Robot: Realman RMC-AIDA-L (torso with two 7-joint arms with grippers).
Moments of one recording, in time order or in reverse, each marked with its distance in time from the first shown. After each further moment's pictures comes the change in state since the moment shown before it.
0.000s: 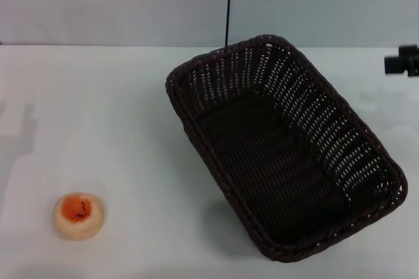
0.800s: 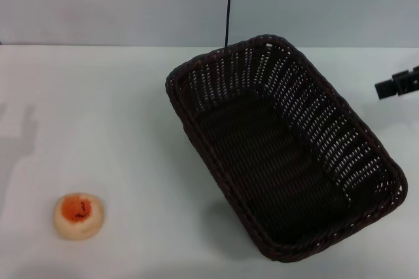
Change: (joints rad) left arm 0.011 -0.002 0.011 -0.012 0.000 -0.023 -0.004; right arm 0.185 -0.043 -0.050 0.083 -0.302 -0.080 0.146
